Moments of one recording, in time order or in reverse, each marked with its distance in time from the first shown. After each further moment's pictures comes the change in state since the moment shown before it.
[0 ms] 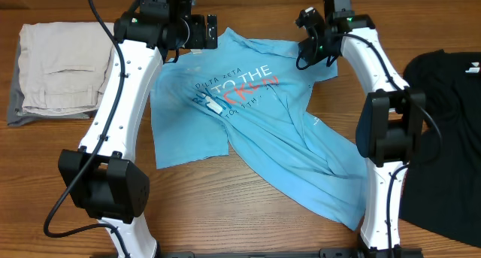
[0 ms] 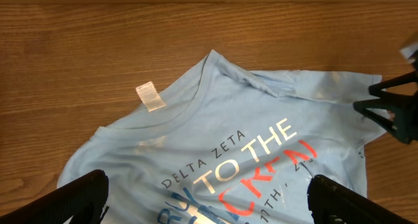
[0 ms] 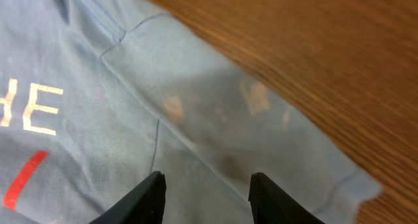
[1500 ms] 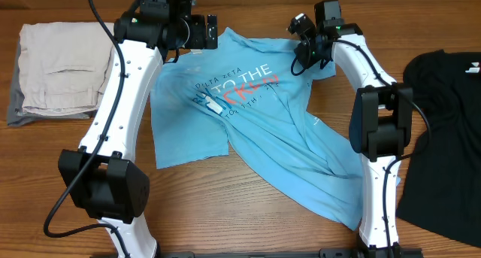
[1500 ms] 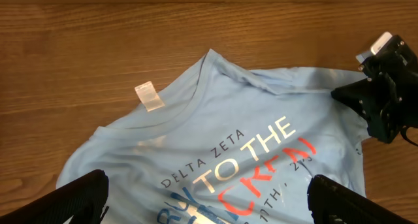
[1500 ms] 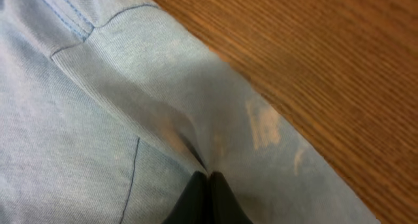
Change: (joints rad) left arm 0.000 0.000 0.000 0.000 0.002 0.000; right arm 0.014 0.084 -0.008 0.142 0.025 -0.066
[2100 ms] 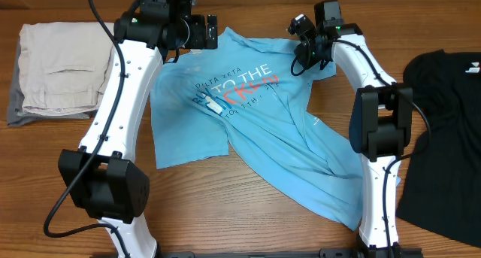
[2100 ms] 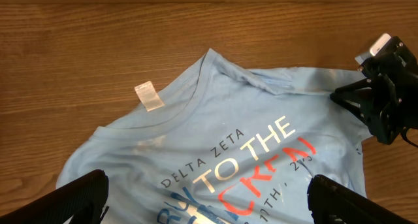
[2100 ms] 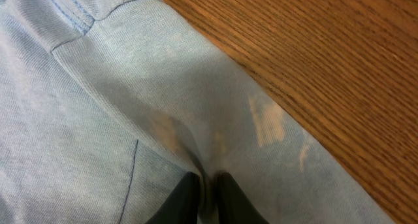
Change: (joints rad) left arm 0.000 0.000 0.000 0.000 0.000 0.000; right arm 0.000 0.000 0.000 -0.016 0.002 0.000
